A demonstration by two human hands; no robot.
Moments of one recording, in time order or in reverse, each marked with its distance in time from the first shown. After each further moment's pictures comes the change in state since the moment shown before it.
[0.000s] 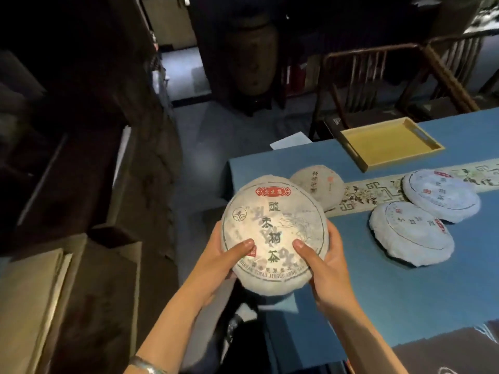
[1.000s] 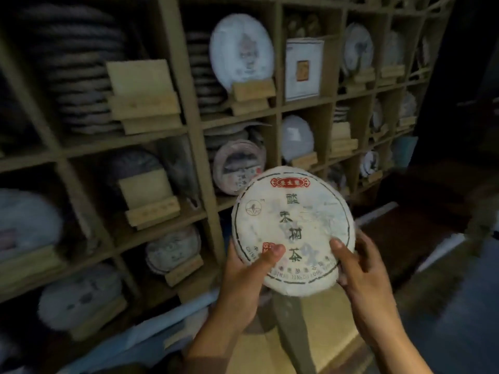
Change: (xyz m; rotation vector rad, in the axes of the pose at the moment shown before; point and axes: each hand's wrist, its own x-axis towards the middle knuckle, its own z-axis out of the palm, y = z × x) left_hand -0.392 0.088 -0.328 -0.341 1.224 0.800; right_hand -0.217 0.082 0.510 -0.148 -1.076 0.049
